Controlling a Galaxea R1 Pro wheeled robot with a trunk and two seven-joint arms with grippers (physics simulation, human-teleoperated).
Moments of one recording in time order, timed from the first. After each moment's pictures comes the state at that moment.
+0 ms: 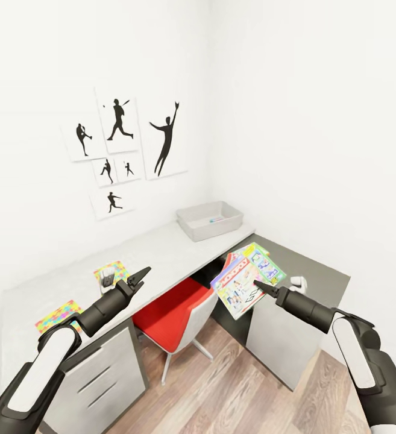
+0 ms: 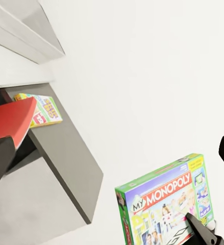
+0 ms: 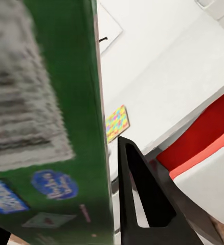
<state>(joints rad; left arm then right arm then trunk) -0.34 0.22 -0.13 -1.52 1.29 0.48 -0.15 -0.42 -0.16 -0.17 -1.38 -0.62 0.77 0.68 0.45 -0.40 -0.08</state>
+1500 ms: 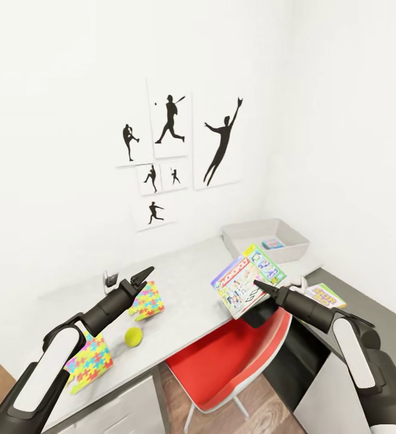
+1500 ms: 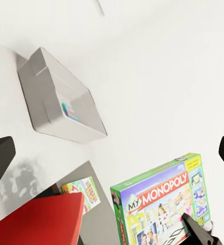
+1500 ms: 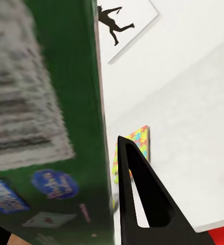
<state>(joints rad) -0.34 0.19 -0.13 -1.52 1.29 0.48 -0.14 -0.42 -0.16 -0.17 -1.38 -0.62 0.77 0.68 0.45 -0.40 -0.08</state>
